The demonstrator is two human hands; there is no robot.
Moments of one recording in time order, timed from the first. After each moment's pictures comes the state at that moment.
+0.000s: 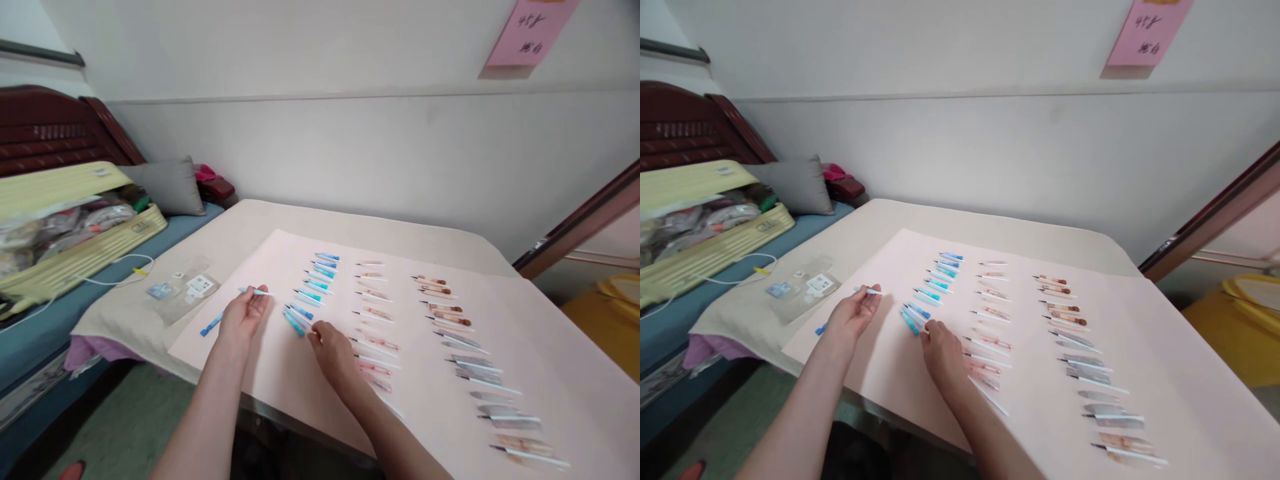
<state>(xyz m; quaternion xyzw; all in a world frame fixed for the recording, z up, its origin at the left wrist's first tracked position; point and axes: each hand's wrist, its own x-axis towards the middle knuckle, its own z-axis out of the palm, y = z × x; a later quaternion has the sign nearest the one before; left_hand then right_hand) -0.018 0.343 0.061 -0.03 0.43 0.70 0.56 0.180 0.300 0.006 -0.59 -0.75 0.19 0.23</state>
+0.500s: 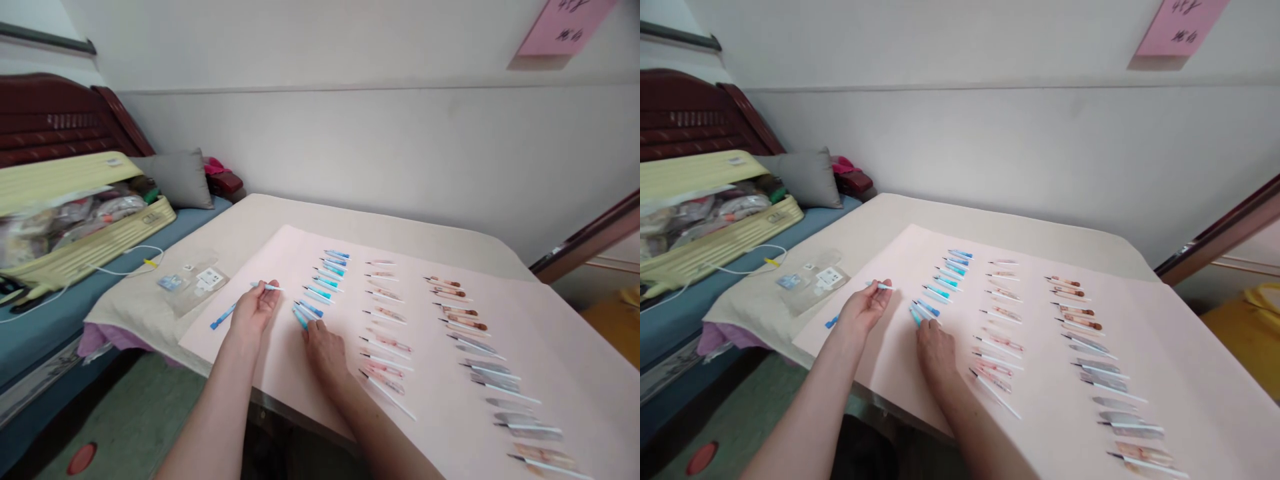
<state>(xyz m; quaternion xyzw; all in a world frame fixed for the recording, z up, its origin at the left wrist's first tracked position) -0.022 0.348 0.056 -0.07 0.42 0.69 0.59 0.140 0.303 -0.016 -0.58 -0.81 0.08 0.07</state>
